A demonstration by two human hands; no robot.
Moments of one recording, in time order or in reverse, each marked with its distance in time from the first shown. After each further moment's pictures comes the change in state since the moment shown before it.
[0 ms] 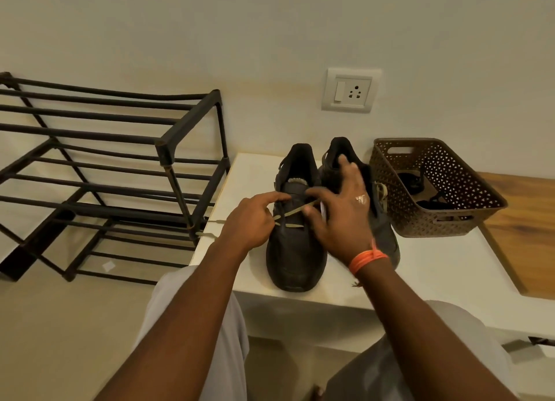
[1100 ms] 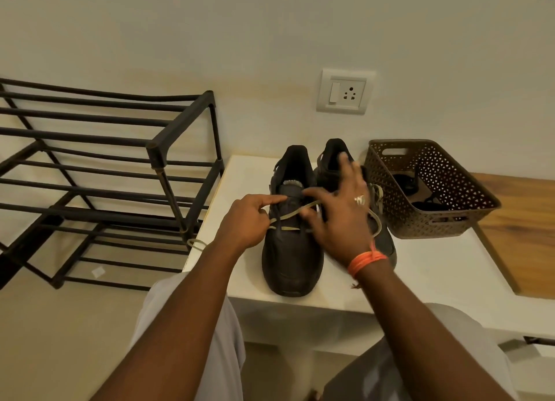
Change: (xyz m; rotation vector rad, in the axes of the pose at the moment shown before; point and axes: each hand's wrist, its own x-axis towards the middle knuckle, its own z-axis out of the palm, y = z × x) left_hand 0.008 -0.003 0.003 -0.138 0.030 -0.051; right_hand 0.003 0.004 -0.004 -0.078 0.005 -0.003
